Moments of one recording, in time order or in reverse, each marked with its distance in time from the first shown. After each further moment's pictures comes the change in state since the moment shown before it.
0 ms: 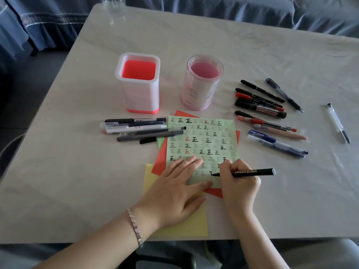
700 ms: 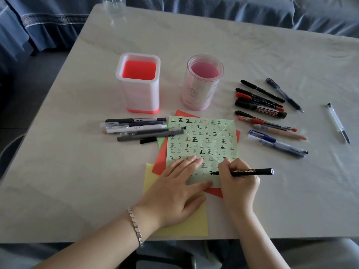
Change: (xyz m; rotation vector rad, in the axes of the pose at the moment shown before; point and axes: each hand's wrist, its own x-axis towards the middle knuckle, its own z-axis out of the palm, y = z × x) left_hand 0.000 0.000 0.000 0.000 0.008 0.004; right_hand 0.001 -0.002 0.001 0.016 -0.019 0.026
